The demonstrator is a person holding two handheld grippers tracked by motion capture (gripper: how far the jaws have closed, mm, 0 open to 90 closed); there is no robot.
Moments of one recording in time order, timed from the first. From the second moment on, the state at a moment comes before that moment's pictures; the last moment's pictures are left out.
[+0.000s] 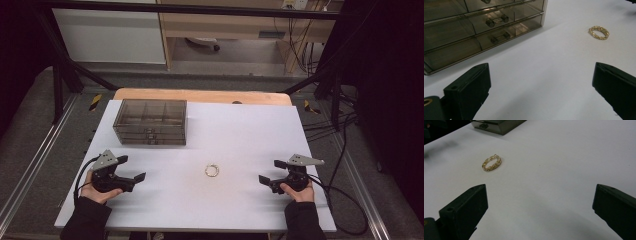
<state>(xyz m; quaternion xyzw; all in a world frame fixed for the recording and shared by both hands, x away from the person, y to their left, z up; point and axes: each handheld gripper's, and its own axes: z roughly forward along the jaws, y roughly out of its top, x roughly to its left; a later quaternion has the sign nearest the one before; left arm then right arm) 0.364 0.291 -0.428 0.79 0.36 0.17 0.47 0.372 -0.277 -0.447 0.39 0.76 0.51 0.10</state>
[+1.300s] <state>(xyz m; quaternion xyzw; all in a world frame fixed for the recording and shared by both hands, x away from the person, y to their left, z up) 0.374 0.273 -0.407 0.84 0.27 0.28 0.37 0.373 -0.276 -0.449 0.40 0.76 0.50 0.11</state>
